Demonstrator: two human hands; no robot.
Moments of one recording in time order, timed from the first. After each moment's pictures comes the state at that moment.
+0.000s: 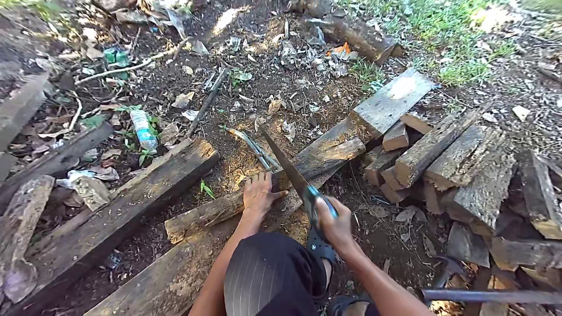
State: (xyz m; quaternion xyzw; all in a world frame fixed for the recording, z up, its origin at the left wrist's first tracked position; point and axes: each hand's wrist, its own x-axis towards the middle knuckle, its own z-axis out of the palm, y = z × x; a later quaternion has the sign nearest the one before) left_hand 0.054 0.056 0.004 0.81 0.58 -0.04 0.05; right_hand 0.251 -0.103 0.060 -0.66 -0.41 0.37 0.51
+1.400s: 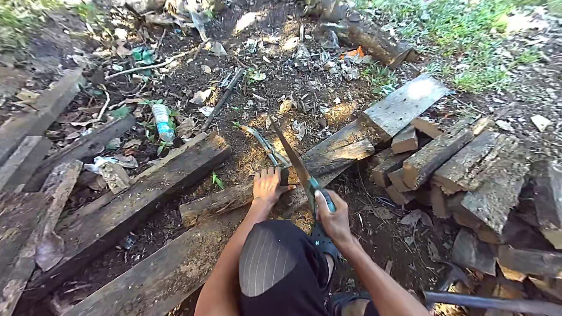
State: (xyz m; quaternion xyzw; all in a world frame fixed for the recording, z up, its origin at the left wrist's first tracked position) left_hand 0.054 0.057 0.005 0.82 0.58 -0.01 0.04; right_hand 0.239 -0.092 0.048 -0.67 -0.43 0.35 0.49
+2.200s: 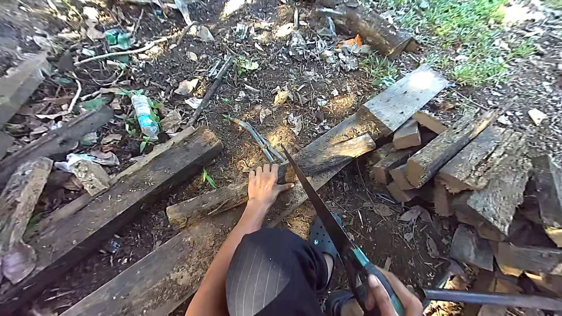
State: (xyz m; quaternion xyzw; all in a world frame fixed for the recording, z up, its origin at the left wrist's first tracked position) left_hand 0.053 0.057 0.003 0.81 0.59 -0.01 0.05; right_hand 0.273 -0.266 0.093 -0.68 -0.44 0.36 0.46
